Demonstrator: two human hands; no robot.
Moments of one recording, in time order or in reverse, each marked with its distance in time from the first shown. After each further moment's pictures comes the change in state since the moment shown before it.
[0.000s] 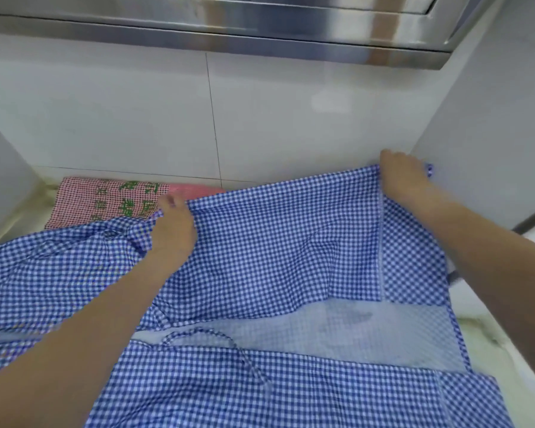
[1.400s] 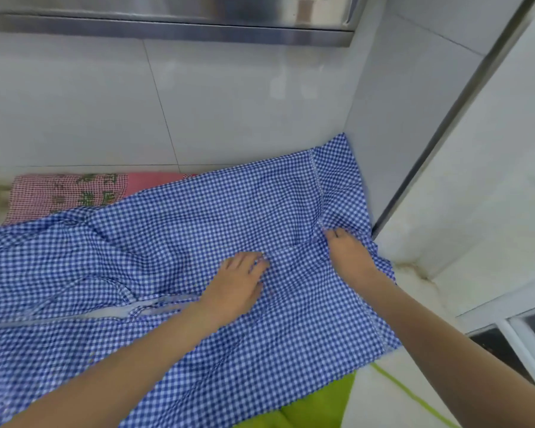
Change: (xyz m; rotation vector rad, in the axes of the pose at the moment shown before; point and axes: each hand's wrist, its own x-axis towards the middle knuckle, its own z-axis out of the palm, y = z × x) left_hand -0.156 0.066 0.071 0.071 -0.113 0.925; right_hand -0.183 0.006 0.091 0.215 -0.210 -0.108
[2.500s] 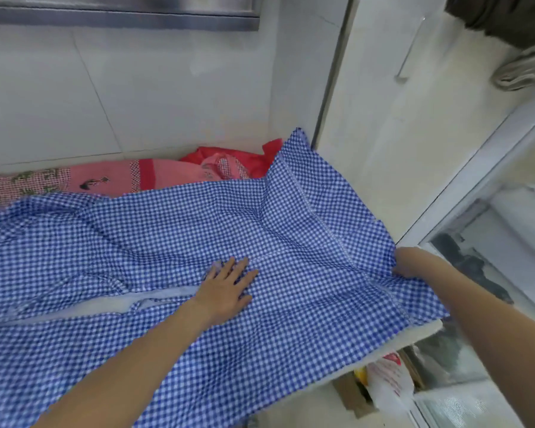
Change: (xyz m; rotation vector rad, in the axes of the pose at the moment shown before) left_hand -0.057 0.071 0.027 0.120 -0.619 0.092; right_hand -0.203 0.108 -0.018 -0.092 -0.563 0.614
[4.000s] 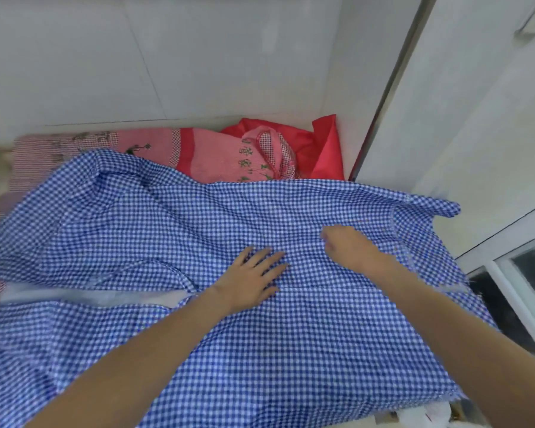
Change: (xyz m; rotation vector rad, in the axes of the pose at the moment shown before) left_hand 0.016 0.001 0.012 0.171 0.125 0.048; right_hand 0.043 -0.142 -0.011 0.159 0.277 -0.667
